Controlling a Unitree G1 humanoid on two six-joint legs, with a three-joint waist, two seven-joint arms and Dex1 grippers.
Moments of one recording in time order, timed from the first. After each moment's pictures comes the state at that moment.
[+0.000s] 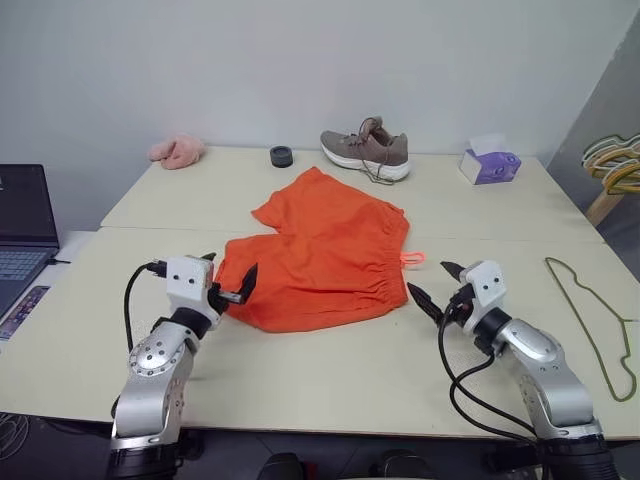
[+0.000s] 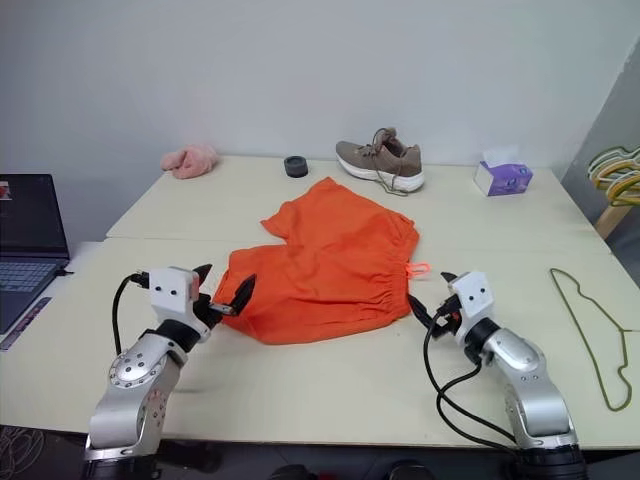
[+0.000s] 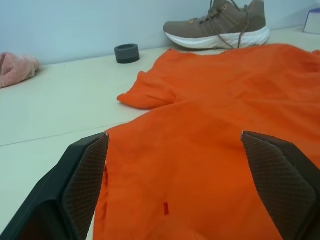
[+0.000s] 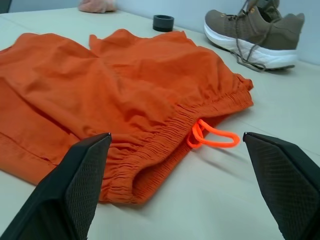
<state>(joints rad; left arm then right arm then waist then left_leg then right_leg) -0.01 0.37 0.20 -0.17 -0.21 0.22 -0.39 -0.04 -0.42 0.01 -0.25 0.23 0.28 0.55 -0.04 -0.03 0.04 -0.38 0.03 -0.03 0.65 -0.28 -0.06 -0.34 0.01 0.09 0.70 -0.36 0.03</state>
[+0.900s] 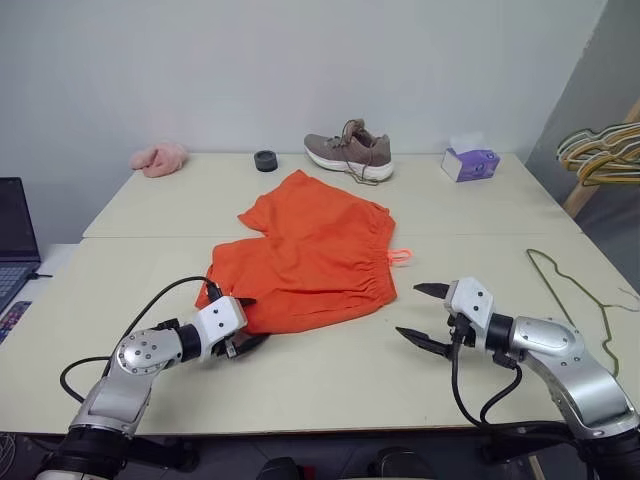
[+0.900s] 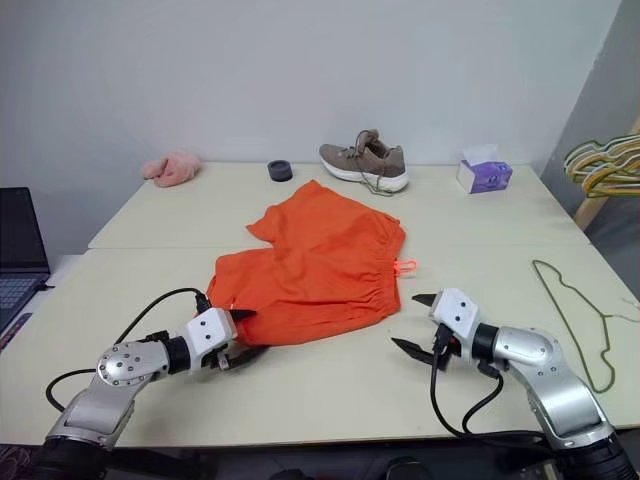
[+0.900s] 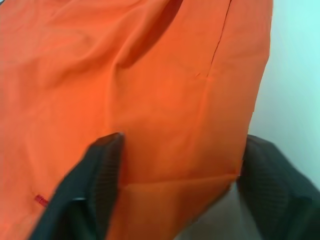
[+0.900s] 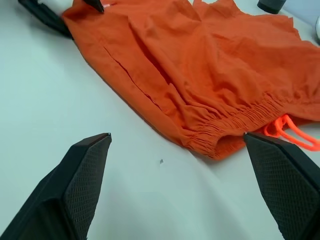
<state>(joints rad) -0.07 0.72 -0.06 0.18 -0.03 -0.16 -0.85 -0.08 -0.68 0.13 -0.34 0.18 0.28 0.84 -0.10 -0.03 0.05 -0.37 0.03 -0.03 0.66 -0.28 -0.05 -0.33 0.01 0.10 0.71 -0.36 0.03</state>
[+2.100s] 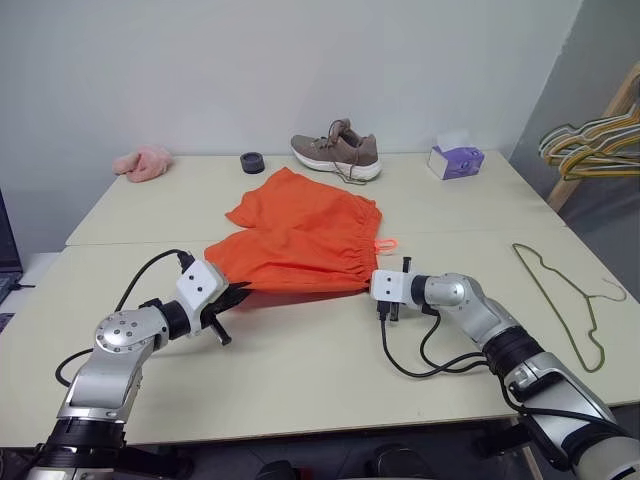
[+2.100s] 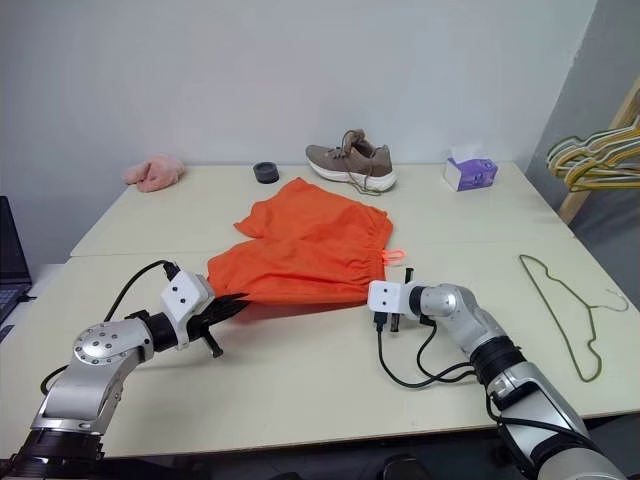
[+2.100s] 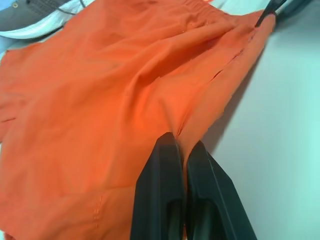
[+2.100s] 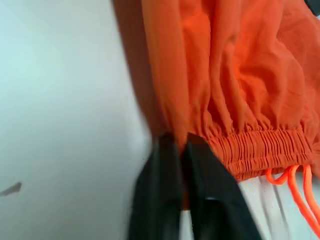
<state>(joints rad) -0.09 0.70 0.08 -0.01 -0.22 0.14 -0.85 -0.65 -0.41 0.47 0.59 -0.33 -0.24 0.71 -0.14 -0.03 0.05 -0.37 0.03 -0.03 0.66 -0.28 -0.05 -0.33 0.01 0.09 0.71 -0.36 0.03</state>
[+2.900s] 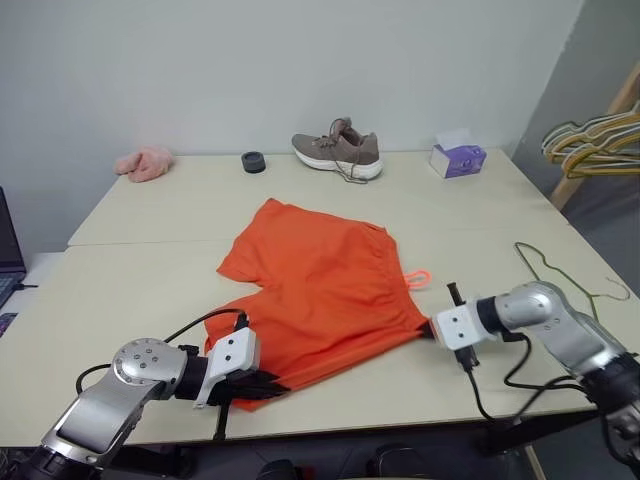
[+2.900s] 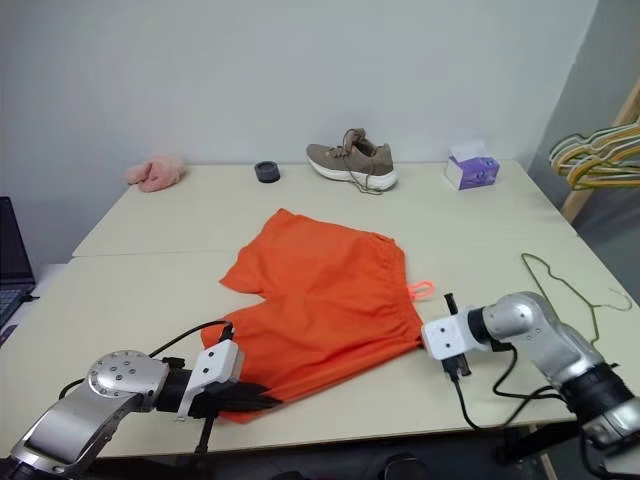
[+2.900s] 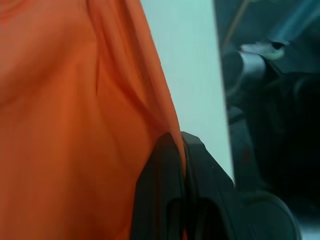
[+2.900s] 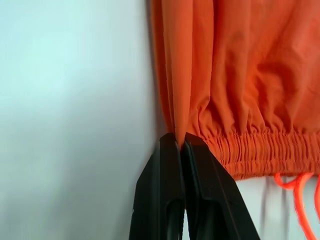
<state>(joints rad) 0.07 0.93 -0.15 -0.32 -0.34 0.28 -1.28 -0.30 -0.96 0.39 -0.09 -0.07 -0.16 1.19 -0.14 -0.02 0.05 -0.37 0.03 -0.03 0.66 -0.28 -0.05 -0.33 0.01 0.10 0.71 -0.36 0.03</state>
